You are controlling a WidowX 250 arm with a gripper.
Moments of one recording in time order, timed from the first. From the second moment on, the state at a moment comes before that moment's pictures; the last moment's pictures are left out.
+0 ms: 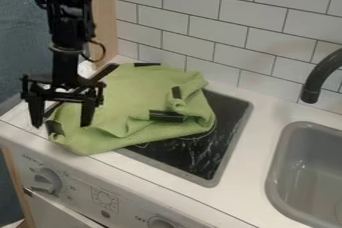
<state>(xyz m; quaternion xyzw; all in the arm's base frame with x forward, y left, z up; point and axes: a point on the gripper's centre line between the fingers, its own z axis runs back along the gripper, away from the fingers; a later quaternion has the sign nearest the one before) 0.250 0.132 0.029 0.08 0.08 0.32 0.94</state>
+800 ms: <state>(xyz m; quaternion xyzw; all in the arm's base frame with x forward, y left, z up) 0.240 0.134 0.016 0.07 0.09 0.33 0.94</state>
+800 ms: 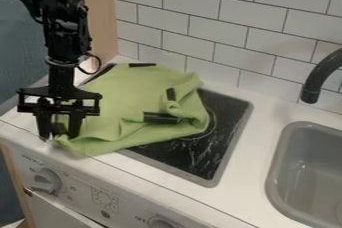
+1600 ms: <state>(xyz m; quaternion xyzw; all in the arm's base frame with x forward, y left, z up) 0.241 0.124 0.035 0.04 0.08 0.33 0.94</state>
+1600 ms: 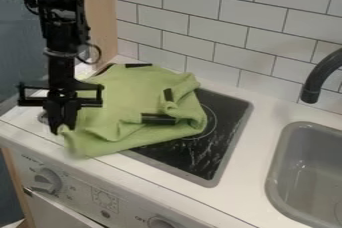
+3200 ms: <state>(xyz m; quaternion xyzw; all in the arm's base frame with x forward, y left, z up) 0.342 0.019 0.071 -0.10 -0.01 0.35 0.93</state>
